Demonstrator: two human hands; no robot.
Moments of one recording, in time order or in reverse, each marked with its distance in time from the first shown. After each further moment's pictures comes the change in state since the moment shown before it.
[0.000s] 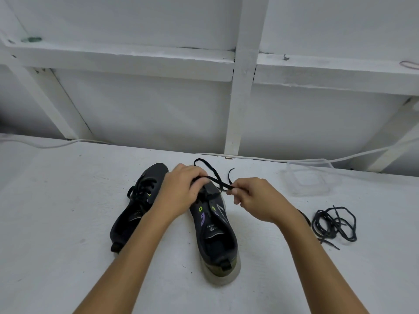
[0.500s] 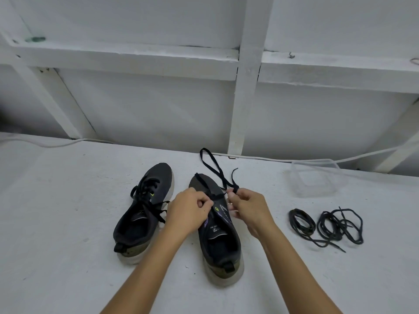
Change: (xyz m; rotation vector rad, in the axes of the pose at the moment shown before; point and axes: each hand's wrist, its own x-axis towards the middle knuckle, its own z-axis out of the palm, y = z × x) left_hand -0.028 0.008 0.028 0.095 -0.191 -0.412; right_hand 0.016 0.017 0.065 0.850 0.227 0.353
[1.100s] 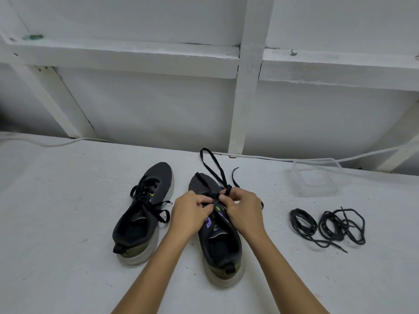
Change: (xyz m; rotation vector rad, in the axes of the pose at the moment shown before) left_hand 0.004 -0.005 0.017 -0.187 0.052 -0.075; right_hand -0.001 0.008 0.016 -0.365 0.114 -0.302
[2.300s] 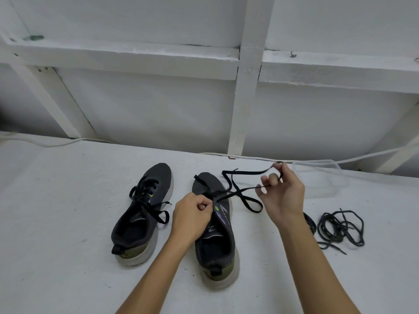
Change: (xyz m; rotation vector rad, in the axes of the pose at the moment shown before) left_hand -0.010 0.004 0.006 -0.120 0.049 -0.030; right_hand 0.025 -0.010 -0.072 1.192 0.080 0.255
